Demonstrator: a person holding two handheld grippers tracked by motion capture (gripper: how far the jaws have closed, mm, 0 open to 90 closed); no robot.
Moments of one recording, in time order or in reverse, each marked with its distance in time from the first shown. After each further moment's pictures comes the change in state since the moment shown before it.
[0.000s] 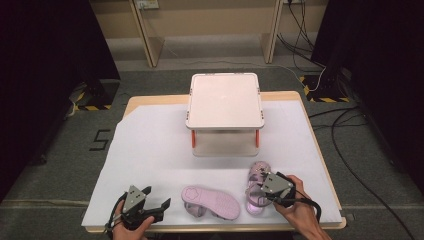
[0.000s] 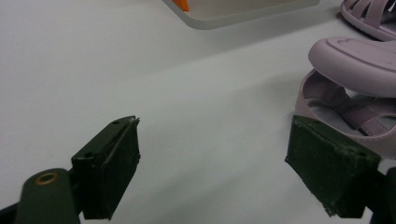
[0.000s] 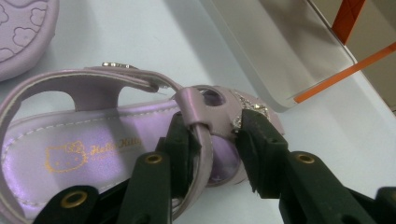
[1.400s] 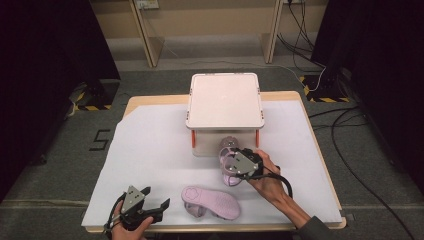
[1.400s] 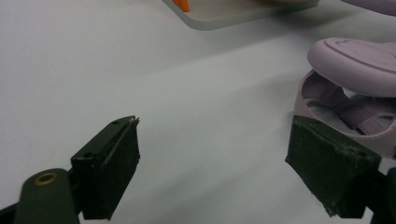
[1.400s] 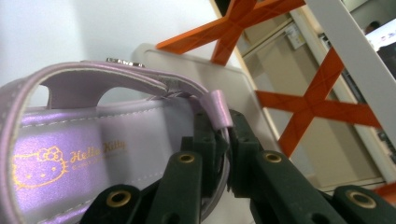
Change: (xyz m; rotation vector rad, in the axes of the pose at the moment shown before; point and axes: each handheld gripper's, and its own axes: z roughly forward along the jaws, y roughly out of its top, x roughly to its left) left arm 0.002 -0.001 -0.002 0.003 -0.002 -0.004; right arm -0.020 0.084 0.057 -0.188 -0.135 -0.247
